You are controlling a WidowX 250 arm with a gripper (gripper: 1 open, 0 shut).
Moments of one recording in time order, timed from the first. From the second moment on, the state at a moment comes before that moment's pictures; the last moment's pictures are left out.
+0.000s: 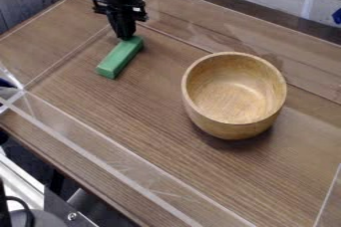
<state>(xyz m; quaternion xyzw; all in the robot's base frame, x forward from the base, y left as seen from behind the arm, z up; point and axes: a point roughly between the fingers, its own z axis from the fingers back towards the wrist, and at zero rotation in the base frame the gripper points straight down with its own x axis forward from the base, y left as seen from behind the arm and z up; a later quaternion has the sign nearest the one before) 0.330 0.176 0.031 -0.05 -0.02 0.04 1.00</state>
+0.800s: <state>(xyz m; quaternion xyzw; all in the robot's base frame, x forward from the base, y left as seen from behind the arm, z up) 0.328 0.175 0.027 -0.04 -0.02 0.03 1.00</state>
